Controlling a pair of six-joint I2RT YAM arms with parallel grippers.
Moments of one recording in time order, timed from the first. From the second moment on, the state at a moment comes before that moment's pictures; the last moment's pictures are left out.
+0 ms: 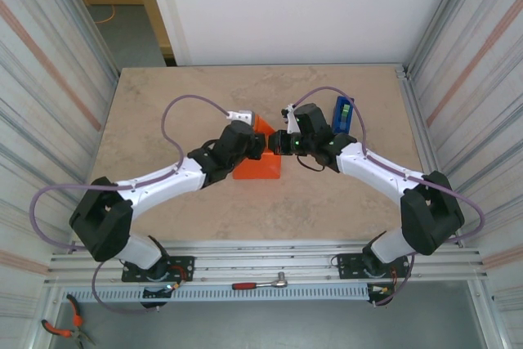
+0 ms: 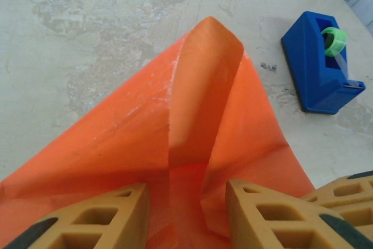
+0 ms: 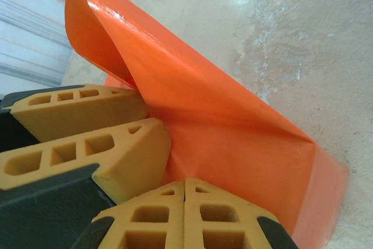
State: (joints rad) left arm -0.81 1.48 0.97 -0.08 -0.31 -0.49; right arm 0.63 1.48 1.01 -0.18 -0.31 0.62
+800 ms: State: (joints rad) left arm -0.88 1.55 0.98 -0.04 -0.53 -0.40; right arm 0.33 1.79 1.44 -0.32 -0.63 0.76
